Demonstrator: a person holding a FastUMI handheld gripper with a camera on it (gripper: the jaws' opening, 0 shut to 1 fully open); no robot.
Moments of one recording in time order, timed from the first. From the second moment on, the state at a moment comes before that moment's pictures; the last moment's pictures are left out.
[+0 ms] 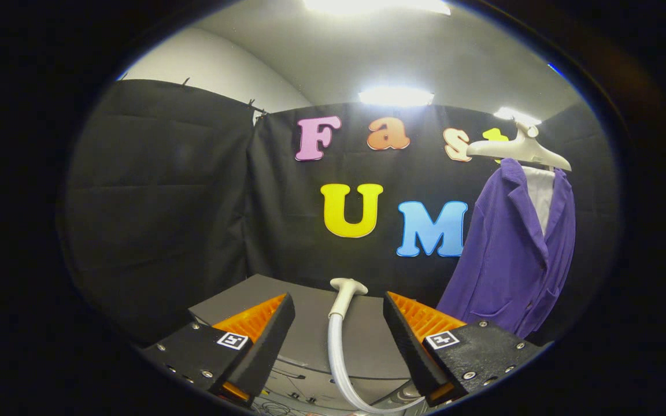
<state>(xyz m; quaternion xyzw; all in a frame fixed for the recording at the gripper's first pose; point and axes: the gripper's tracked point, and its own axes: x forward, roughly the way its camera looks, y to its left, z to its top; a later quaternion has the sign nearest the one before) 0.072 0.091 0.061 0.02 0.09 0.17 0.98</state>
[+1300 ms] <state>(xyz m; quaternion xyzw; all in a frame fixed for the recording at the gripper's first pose) 0.302 0.153 -0.102 0.17 0.40 0.05 0.90</state>
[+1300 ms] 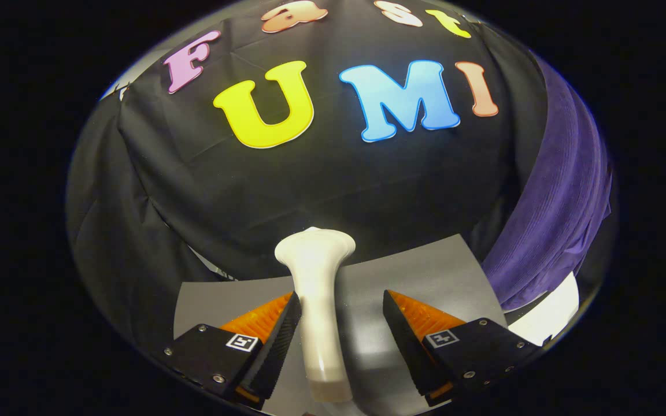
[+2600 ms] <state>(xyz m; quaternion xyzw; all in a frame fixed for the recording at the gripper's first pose) 0.284 0.164 -0.140 0.08 0.45 0.00 0.89</state>
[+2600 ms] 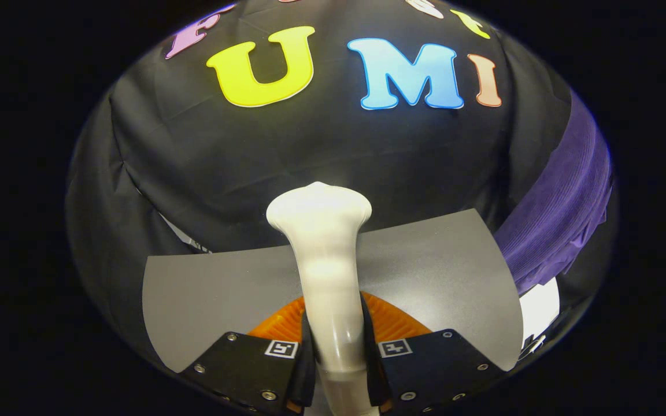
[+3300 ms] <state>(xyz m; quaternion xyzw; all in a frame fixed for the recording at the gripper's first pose) 0.192 0.085 -0.085 0.01 0.33 -0.02 0.94</state>
